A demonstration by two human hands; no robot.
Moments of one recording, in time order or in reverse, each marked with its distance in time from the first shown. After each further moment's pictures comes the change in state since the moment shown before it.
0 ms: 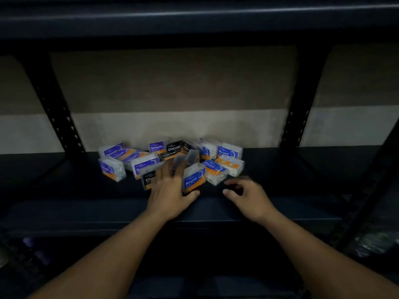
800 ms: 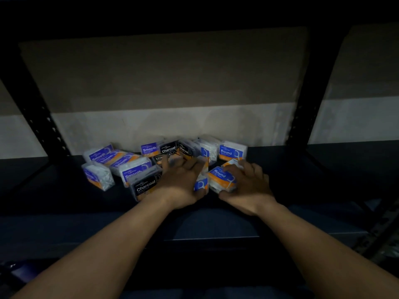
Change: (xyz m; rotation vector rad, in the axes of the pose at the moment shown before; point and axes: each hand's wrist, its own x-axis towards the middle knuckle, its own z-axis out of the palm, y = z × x) left_hand 0.071 0.008 0.019 0.360 -0.125 0.353; right_hand 0.057 0.009 0.004 -0.564 -0.003 0.002
